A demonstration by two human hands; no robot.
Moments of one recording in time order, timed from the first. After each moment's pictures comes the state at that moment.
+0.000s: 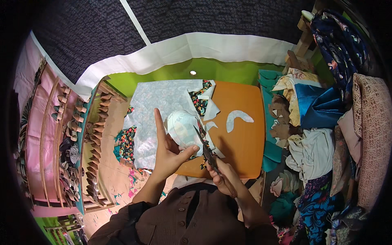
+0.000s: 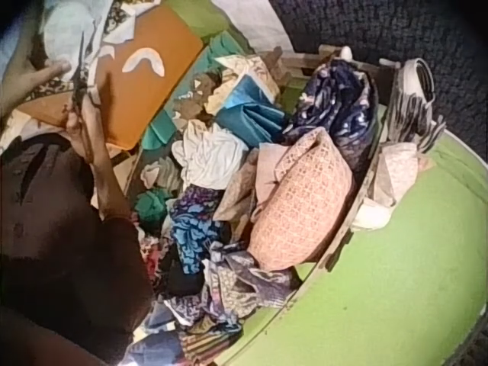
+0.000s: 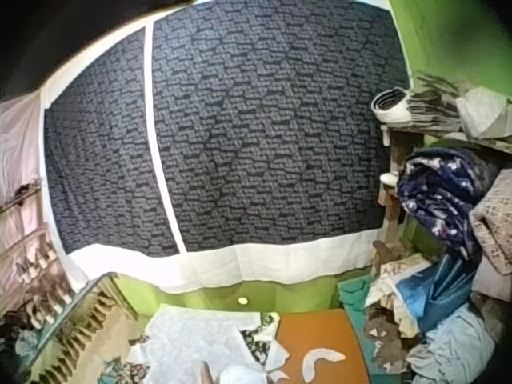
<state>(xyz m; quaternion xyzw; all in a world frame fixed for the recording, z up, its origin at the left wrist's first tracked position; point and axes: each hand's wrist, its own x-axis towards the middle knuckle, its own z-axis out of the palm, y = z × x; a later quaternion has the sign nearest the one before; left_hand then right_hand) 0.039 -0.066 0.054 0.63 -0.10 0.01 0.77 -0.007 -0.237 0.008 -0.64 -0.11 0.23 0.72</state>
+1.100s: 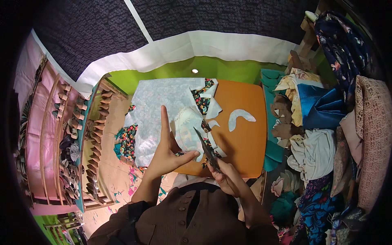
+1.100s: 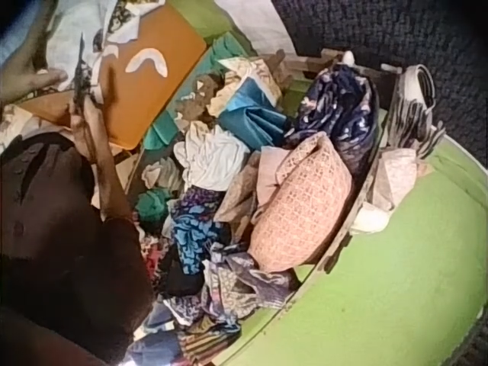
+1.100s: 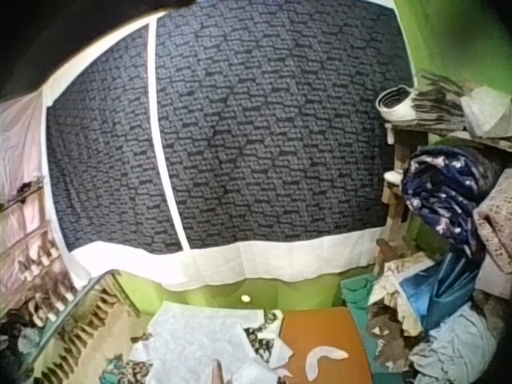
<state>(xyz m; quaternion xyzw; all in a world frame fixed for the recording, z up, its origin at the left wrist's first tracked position) 0.039 -0.046 0.057 0.70 -0.12 -0.08 0.69 -0.008 -0.238 0.011 -0.64 -0.11 0.28 0.71</state>
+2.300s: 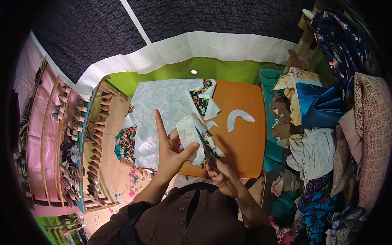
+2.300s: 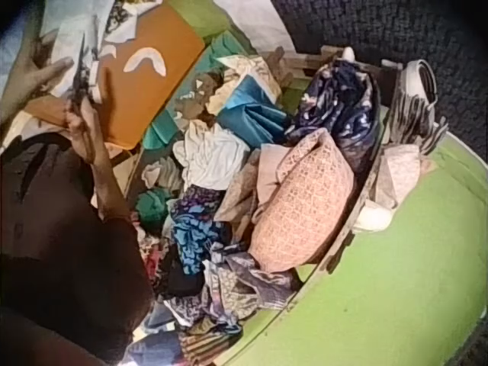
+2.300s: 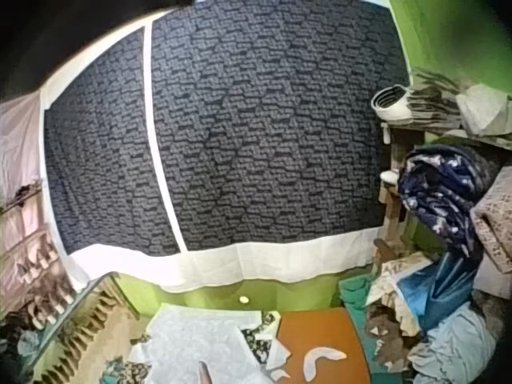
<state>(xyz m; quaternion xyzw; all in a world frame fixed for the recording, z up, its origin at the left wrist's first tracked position) 0.036 -0.075 0.049 0.63 -0.06 0.02 0.78 -0.013 -0.242 -0.045 -0.46 0.01 0.40 0.79</state>
